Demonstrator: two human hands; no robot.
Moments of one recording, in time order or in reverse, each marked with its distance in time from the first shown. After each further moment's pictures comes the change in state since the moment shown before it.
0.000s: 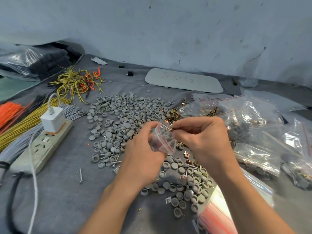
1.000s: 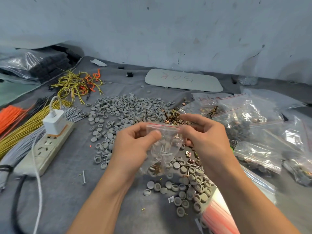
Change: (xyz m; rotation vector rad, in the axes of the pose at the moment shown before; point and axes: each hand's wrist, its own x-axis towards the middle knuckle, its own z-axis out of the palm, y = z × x) left_hand 0.009 0.003 -0.021 -0.579 0.020 -0.133; right_hand 0.000 0.016 0.003 0.214 0.084 0.239
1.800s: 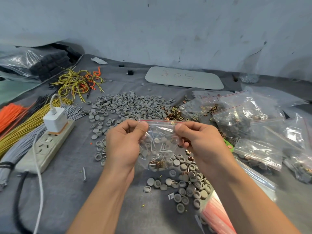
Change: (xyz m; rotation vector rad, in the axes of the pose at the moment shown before) left_hand 0.004 -0.004 0.001 -0.196 0.245 -0.009; right_hand 0.002 0.006 0.008 0.218 -0.049 0.213
